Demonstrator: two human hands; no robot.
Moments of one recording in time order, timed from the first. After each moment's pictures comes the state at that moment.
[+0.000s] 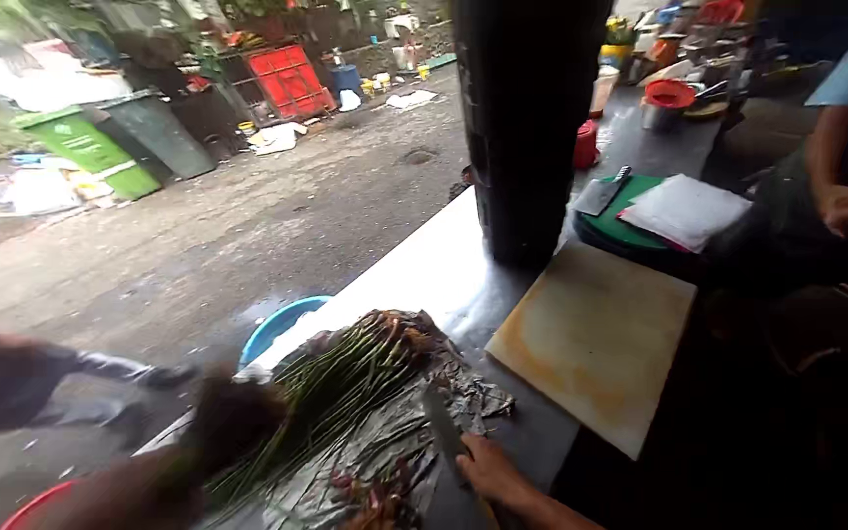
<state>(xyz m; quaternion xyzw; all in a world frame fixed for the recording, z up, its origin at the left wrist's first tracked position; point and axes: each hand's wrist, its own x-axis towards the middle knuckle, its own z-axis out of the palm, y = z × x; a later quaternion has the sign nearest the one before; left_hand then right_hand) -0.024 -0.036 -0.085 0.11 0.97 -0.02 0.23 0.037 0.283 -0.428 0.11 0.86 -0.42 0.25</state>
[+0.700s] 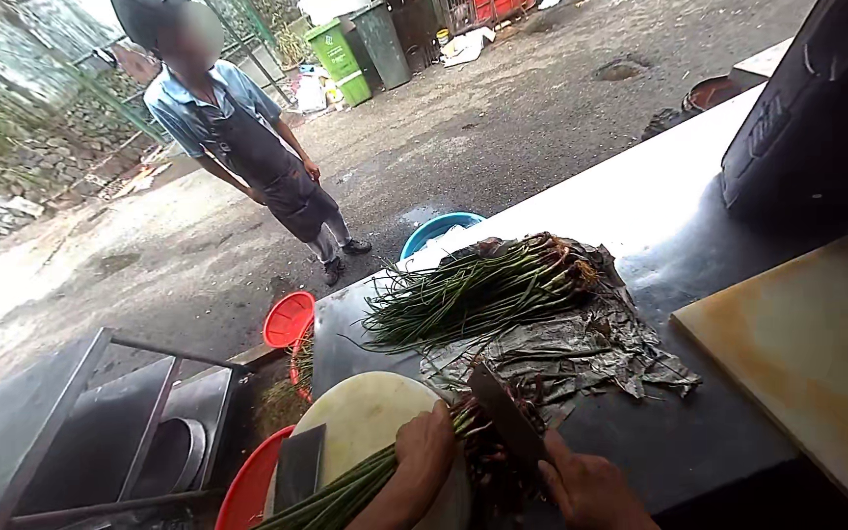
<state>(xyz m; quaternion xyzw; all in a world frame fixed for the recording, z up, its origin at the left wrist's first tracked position) 0.071 -0.065 -0.330 -0.14 0.92 -0.10 0.34 0.111 0.177 -0.327 -0.17 0.92 -0.30 0.18</state>
